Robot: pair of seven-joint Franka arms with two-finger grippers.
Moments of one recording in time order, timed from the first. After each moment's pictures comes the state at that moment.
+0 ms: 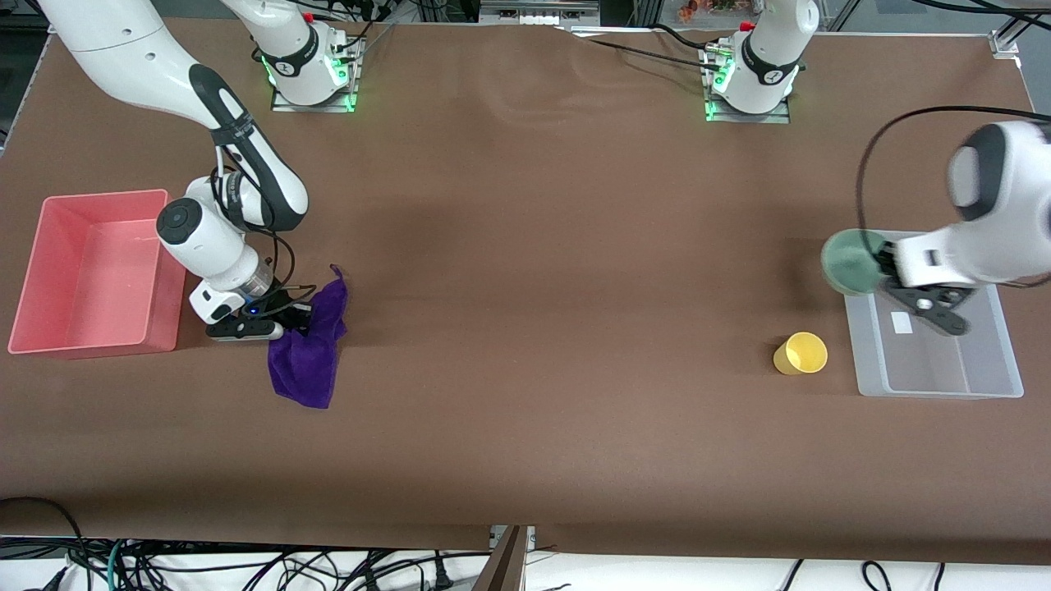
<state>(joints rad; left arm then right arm) 0.26 0.27 -0.09 -1.81 0.16 1.92 0.75 -0.09 0.49 0.19 -2.14 -0.02 2.86 0.06</state>
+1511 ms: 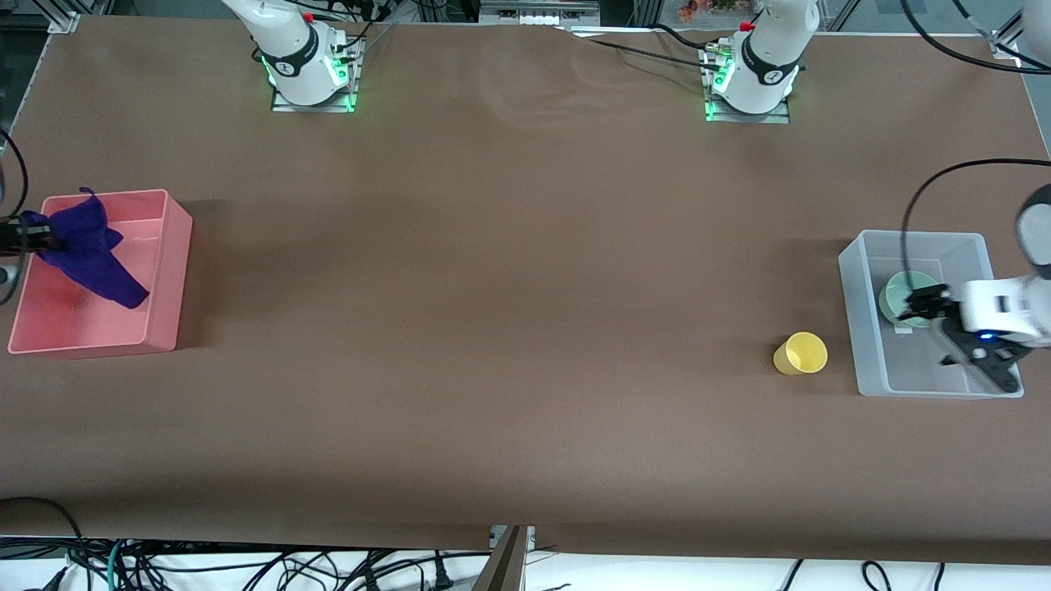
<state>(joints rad) 0.36 0.50 -0.31 -1.51 0.14 1.92 0.90 -0.15 0.40 -0.34 -1.73 -0.01 1.86 -0.77</state>
